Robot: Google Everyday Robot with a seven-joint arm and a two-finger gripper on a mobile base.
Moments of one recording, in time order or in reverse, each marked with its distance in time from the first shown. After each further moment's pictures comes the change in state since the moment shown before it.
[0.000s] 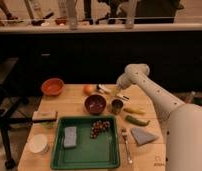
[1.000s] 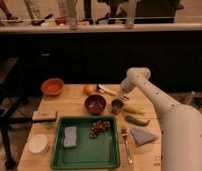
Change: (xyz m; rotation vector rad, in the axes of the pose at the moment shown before) arm 0.046 -0.003 0.026 -0.038 0.096 -0.009
